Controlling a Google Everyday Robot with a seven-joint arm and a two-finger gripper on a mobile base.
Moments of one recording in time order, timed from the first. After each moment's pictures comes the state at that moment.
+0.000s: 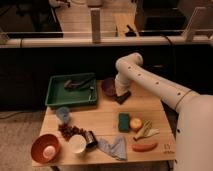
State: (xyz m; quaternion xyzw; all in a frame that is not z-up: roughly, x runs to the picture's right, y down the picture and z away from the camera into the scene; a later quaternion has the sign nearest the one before) arm 0.088 0.019 0.864 -0.25 -0.11 -0.18 0.94
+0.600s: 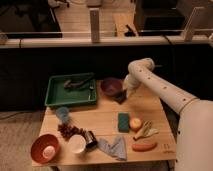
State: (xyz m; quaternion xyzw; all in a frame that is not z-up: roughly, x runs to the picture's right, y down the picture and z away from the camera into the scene) arm 0.150 0.007 0.921 -0.21 -0.11 -0.13 0.96
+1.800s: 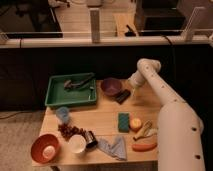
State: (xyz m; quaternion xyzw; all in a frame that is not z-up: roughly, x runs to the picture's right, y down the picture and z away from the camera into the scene) arm 0.173 0.007 0.976 -0.25 -0.17 -0.05 0.95
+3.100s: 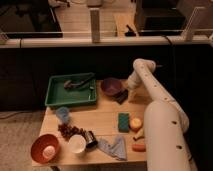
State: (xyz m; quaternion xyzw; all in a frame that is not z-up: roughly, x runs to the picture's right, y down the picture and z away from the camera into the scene) arm 0.162 0.023 0.995 -0.29 -0.17 -0.08 0.94
